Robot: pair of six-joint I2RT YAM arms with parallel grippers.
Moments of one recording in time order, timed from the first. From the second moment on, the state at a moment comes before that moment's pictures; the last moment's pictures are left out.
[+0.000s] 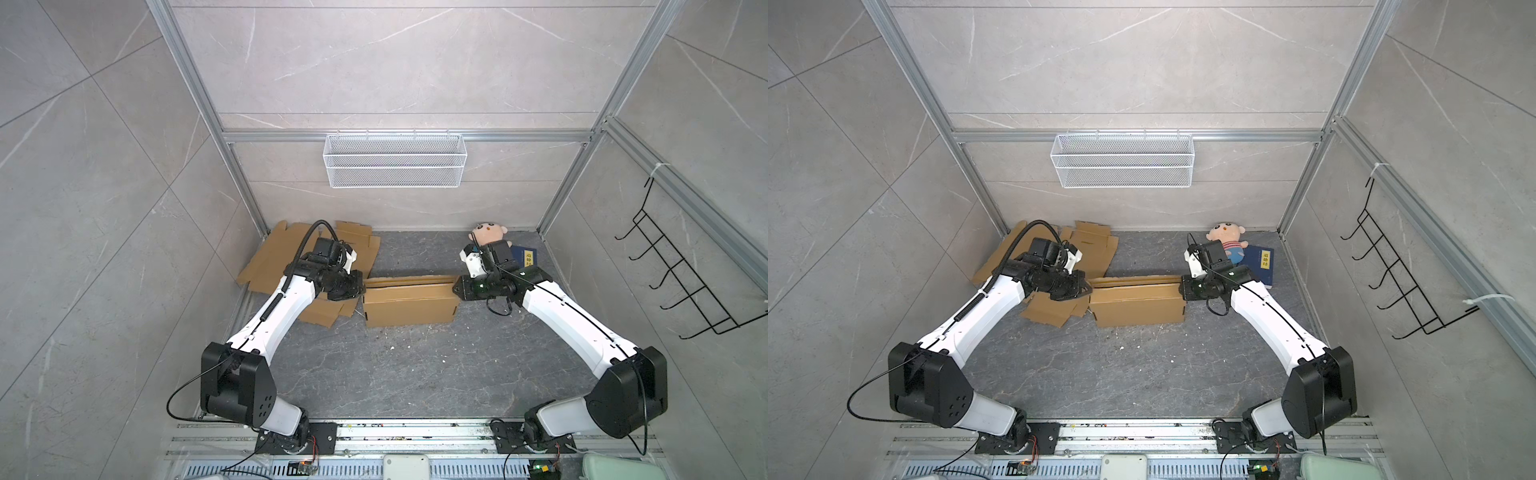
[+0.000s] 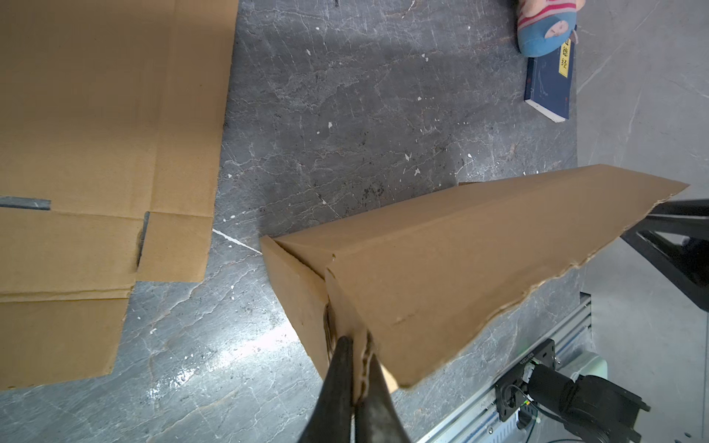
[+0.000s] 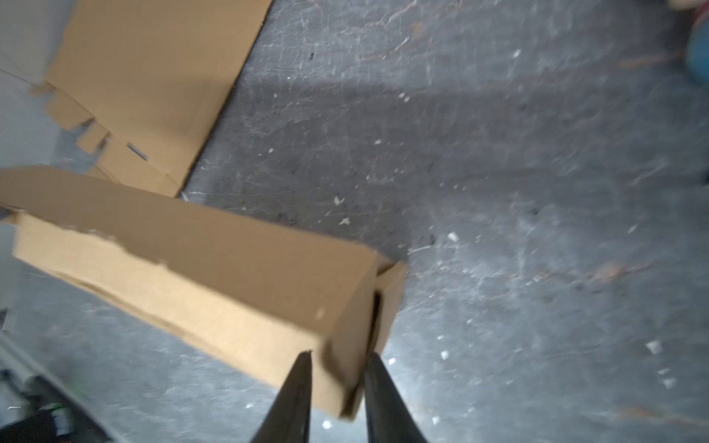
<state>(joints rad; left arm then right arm) -0.31 1.50 1.29 -0.82 0.41 -0.34 0.37 1.45 1.26 -0.76 -0.24 0.23</state>
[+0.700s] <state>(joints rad) -0.32 1.50 1.29 -0.81 0.40 -0.32 0.63 1.58 1.56 -0.88 0.05 -0.53</state>
